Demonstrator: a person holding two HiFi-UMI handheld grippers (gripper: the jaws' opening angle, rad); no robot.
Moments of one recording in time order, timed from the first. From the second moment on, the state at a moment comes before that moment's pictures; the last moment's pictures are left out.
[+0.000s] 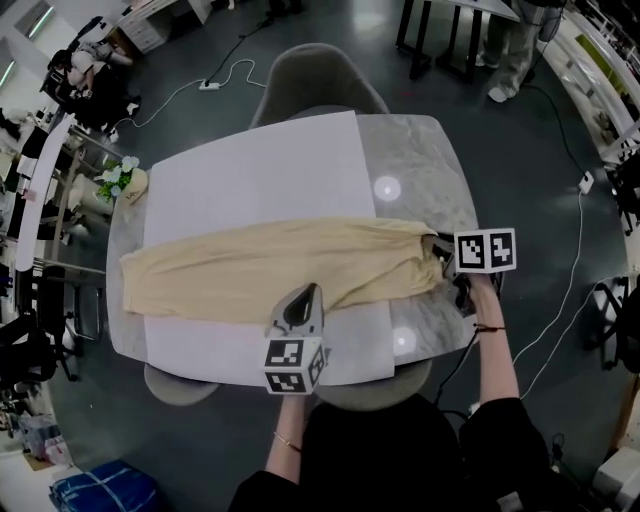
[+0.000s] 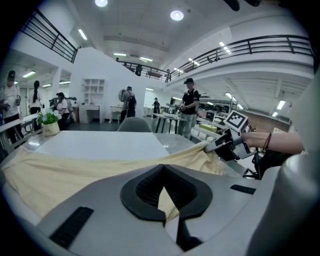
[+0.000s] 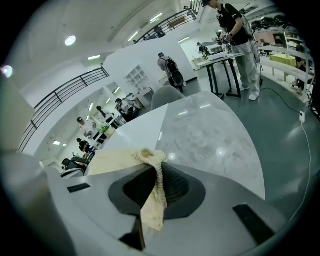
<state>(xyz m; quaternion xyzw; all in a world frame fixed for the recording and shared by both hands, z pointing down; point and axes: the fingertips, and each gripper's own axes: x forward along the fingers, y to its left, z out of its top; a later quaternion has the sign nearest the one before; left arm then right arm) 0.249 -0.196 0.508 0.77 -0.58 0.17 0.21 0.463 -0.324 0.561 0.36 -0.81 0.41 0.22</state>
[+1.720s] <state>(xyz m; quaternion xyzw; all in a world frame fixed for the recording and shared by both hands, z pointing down) 0.064 -0.122 0.464 0.77 -0.61 0.10 0.18 0.294 -0.251 0.457 0.41 -0.79 0.44 0.09</state>
